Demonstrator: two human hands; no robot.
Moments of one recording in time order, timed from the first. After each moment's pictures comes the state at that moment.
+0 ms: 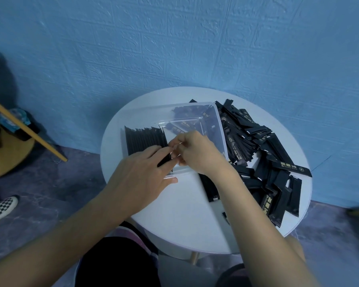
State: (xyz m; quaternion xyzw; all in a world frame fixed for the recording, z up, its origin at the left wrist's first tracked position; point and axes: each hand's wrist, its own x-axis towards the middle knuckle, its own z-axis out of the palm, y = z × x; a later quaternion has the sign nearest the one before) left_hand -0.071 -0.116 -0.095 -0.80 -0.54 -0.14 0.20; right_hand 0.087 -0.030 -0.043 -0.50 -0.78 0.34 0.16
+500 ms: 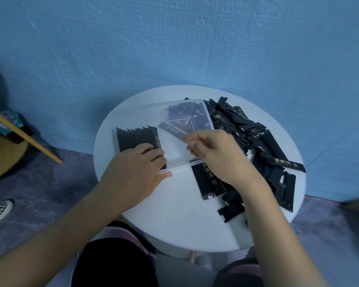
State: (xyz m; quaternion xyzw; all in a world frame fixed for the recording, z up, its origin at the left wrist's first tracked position) left_hand -0.075 -0.109 -0.096 -0.80 -0.55 -0.14 0.20; right_hand 0.142 -0.040 -0.039 -0.47 -0.77 0.34 0.27
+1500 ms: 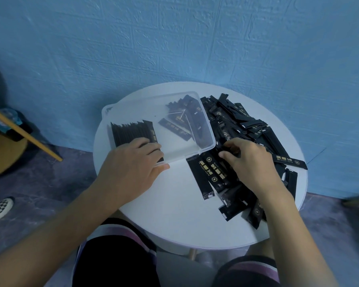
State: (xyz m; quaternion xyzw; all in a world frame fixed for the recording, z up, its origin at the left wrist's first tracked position) left_hand -0.079 -0.106 -0.091 -0.78 -0.59 -0.13 0.18; right_hand 0.198 -0.036 -0.062 -0.61 -0.75 0.13 0.21
